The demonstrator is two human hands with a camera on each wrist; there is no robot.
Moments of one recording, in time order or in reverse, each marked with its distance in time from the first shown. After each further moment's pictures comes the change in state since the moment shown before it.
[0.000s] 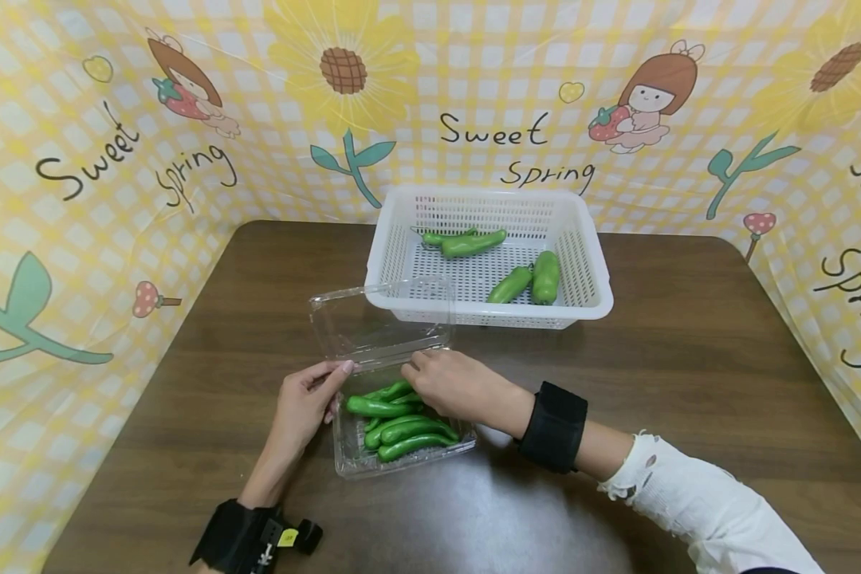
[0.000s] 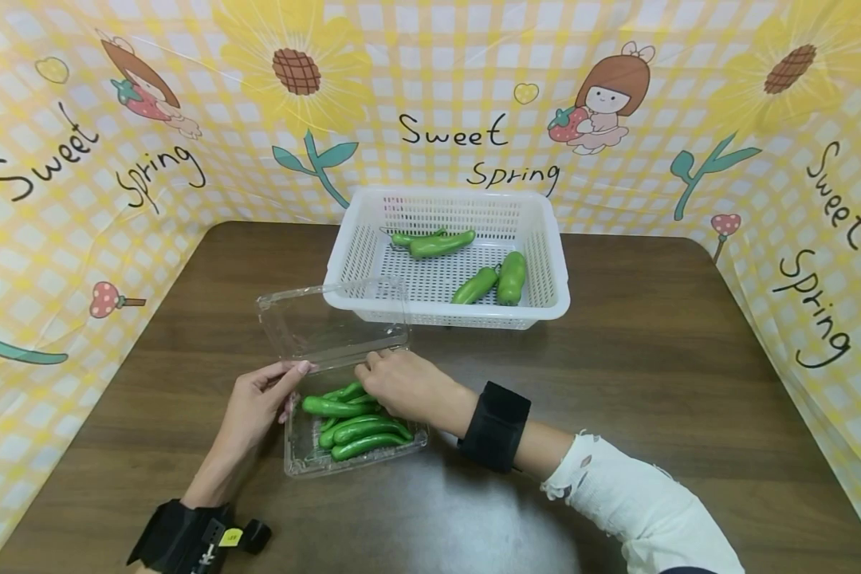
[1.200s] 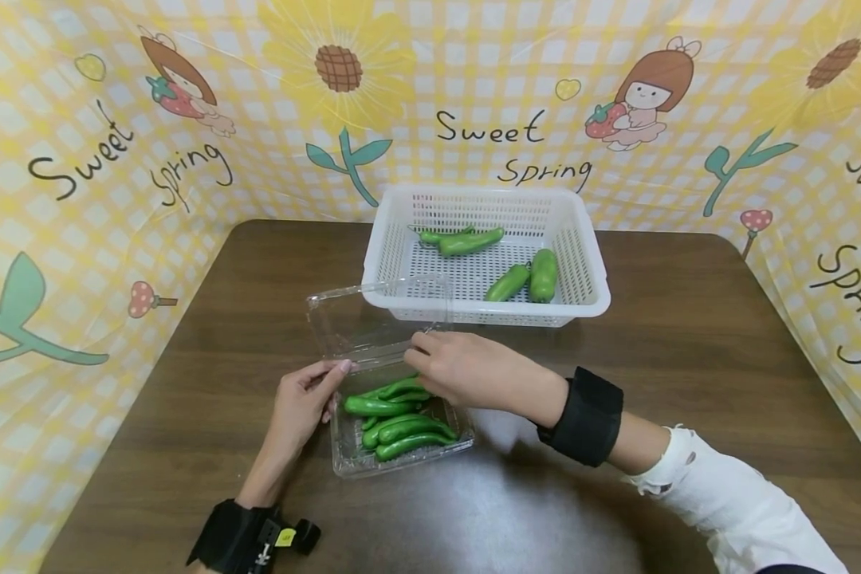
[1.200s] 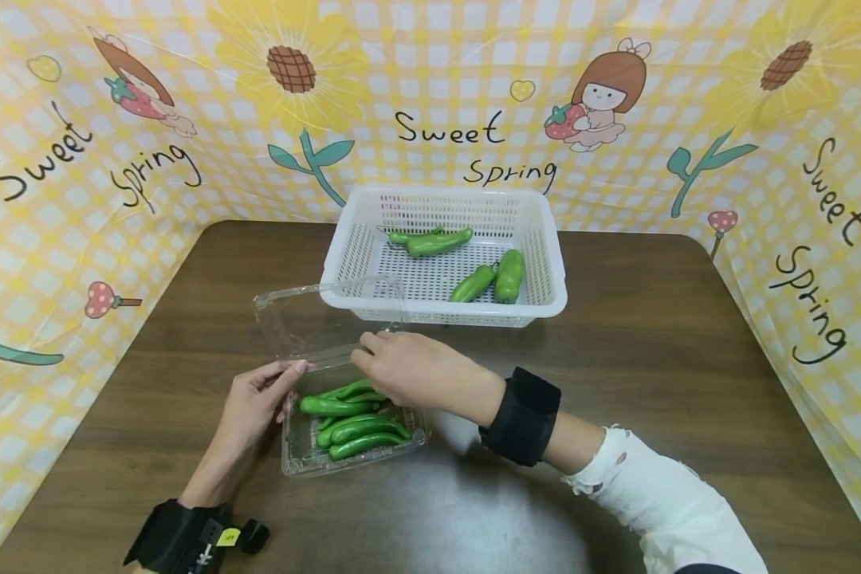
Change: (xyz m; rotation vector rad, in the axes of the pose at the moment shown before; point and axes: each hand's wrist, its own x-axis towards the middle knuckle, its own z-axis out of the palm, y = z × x) left_hand 0.000 0.000 0.002 0.000 0.005 0.007; right_hand -0.019 0.020 -0.044 0.115 0.113 -0.076
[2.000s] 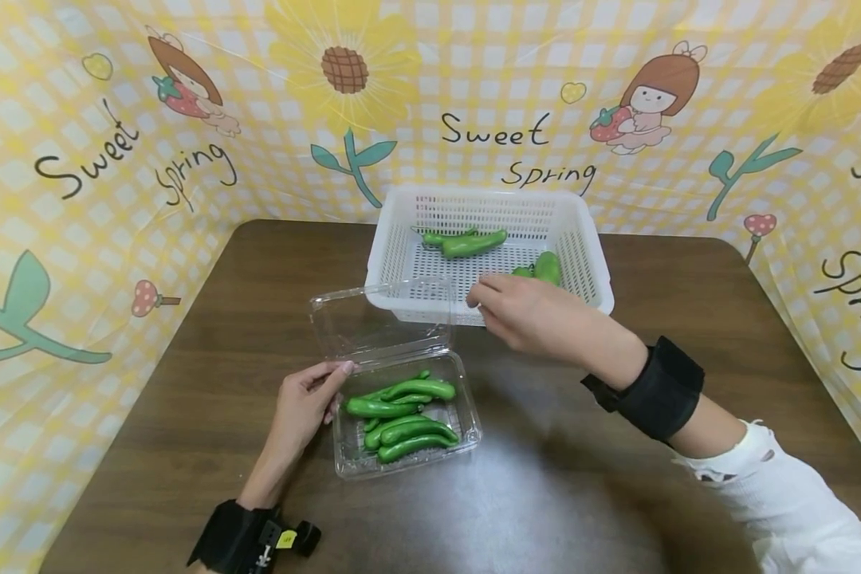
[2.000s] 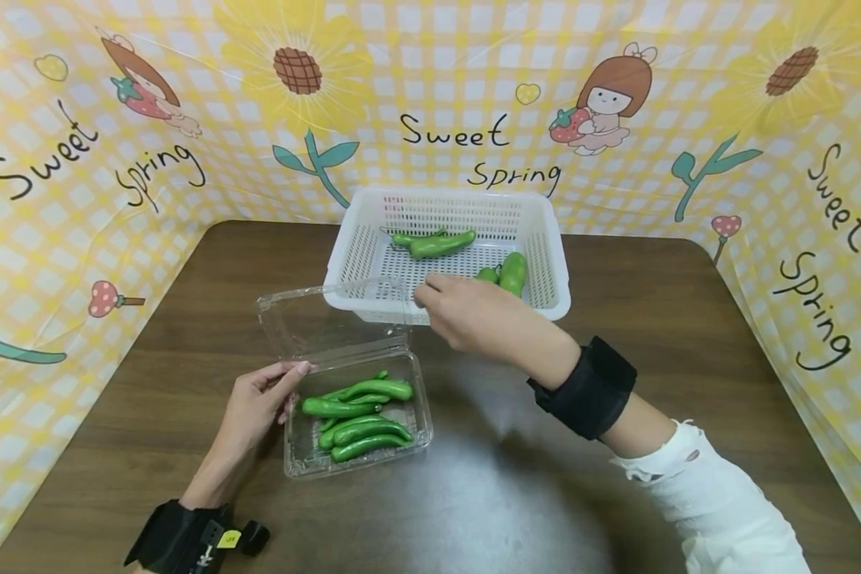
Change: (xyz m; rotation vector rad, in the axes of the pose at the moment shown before) left_hand 0.000 0.000 -0.002 -0.003 0.001 0.010; right_hand -0.032 0.053 -0.052 0.125 0.080 0.211
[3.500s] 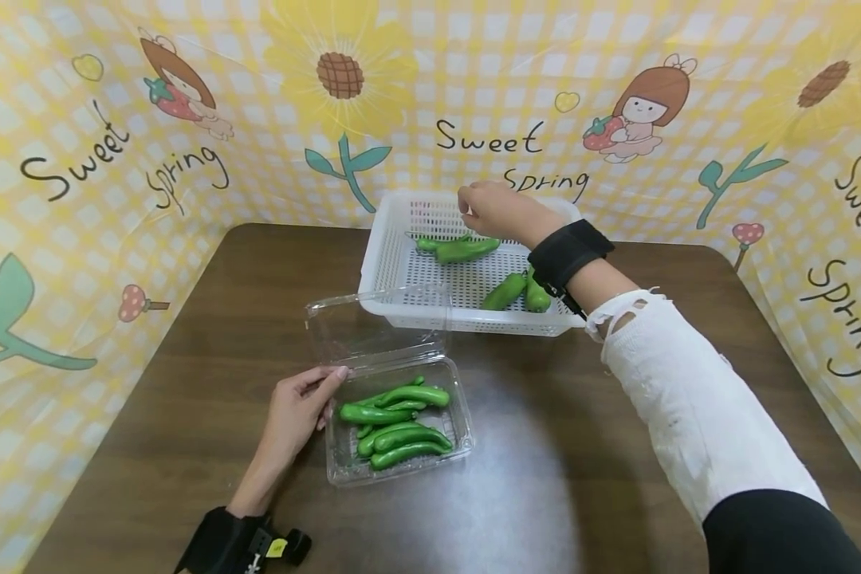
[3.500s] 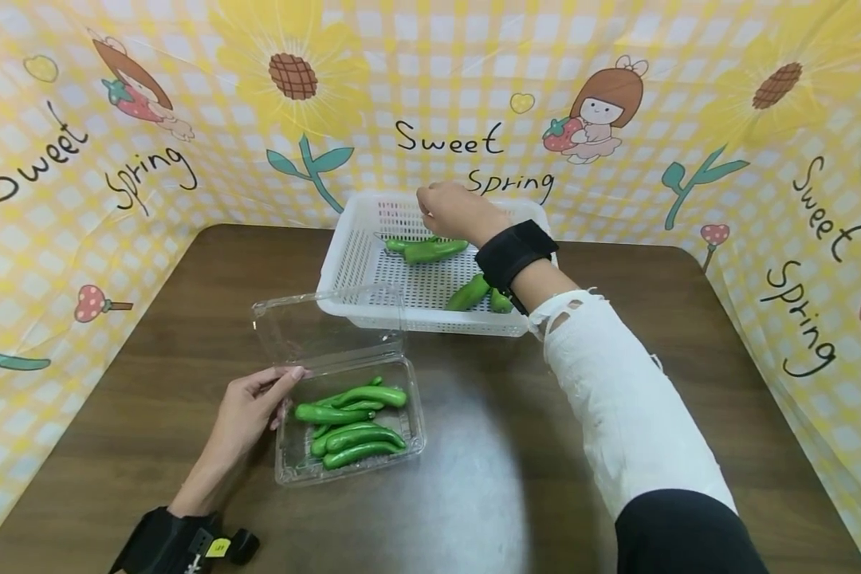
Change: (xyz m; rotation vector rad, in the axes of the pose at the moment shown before) left_hand 0.002 0.001 0.000 0.025 -0.014 0.001; right_hand 0.107 0.127 0.007 0.006 -0.248 0.310
